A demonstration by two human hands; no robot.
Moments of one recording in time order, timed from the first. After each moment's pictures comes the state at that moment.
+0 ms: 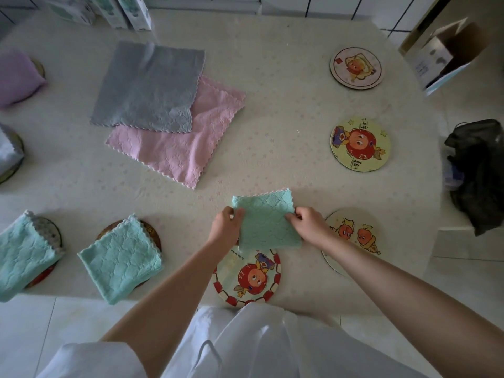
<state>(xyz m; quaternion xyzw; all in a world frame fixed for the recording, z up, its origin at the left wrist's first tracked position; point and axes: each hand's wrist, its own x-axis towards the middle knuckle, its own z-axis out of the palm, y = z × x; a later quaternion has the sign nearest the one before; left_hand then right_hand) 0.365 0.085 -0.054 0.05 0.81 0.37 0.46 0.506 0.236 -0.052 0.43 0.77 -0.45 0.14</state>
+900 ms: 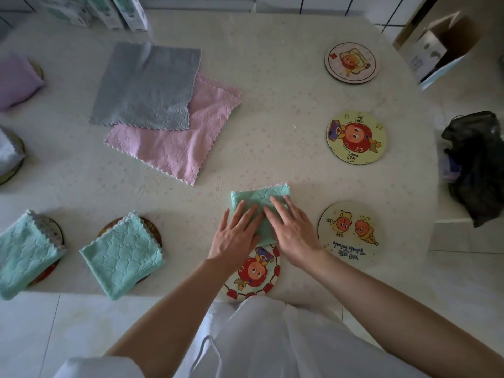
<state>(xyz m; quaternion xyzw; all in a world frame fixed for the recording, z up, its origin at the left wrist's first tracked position) 0.395 0.051 -0.075 0.58 0.80 0.05 0.13 0.518 0.185 -0.054 0.21 0.96 -0.15 0.12</state>
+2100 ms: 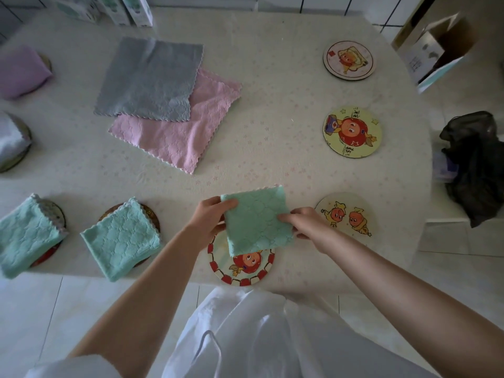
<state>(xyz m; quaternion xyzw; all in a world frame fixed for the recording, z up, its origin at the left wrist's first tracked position) 0.368 0.058 -0.016 -0.09 0.68 0.51 0.52 0.532 0.209 -0.019 0.52 0.60 -0.59 0.15</state>
